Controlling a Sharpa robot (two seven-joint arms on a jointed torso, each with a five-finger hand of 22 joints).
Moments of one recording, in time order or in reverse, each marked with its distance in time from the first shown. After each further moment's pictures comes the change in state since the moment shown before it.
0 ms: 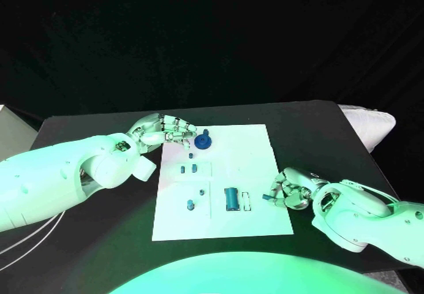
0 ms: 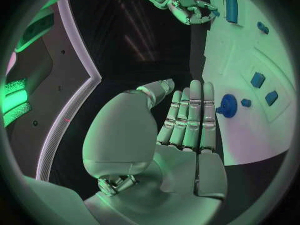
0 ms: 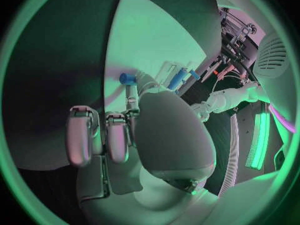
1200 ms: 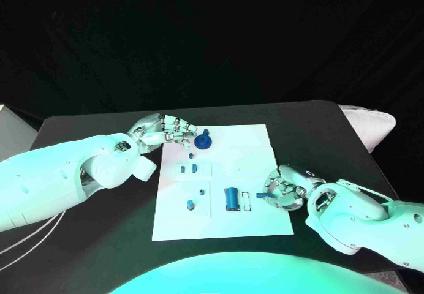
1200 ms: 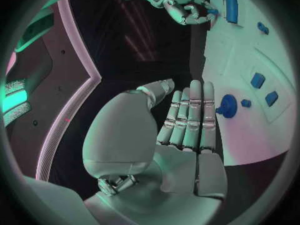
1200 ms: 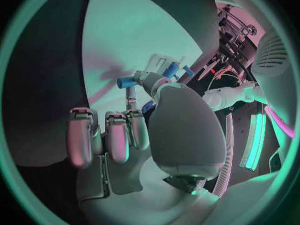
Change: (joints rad) left arm 0.000 0.000 0.000 0.001 0.000 0.000 -0.002; left_hand 0.000 0.000 0.000 0.000 0.000 0.000 0.000 0.000 0.000 0.000 0.000 0.000 0.000 0.000 0.000 0.000 0.000 0.000 0.007 0.000 -0.004 -0.002; right arm 0.019 0.017 -0.005 0.053 -0.036 -0.058 -0.036; right_hand -0.236 -0.100 0.379 -0.187 0.061 -0.011 -0.001 0.058 -0.002 0.002 -0.001 0.022 0.003 0.000 0.000 0.000 0.000 0.000 0.000 0.000 0.037 0.000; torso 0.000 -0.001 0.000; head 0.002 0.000
